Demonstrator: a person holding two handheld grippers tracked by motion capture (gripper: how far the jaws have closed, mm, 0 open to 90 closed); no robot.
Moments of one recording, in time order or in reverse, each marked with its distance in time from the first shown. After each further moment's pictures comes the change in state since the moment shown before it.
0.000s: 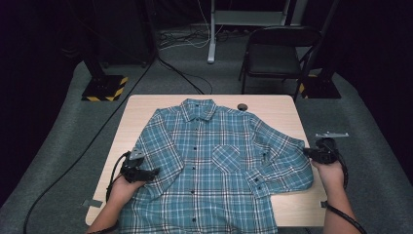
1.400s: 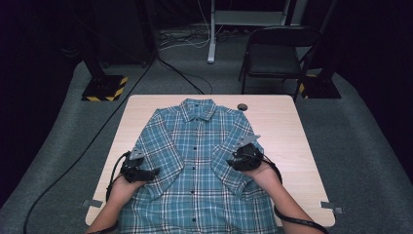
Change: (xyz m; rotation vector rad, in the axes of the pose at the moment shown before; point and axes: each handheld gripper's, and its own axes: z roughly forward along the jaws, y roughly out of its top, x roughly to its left) left arm 0.000 0.000 0.000 0.000 -0.001 0.000; right arm 0.229 0.028 0.041 0.040 0.329 -0.507
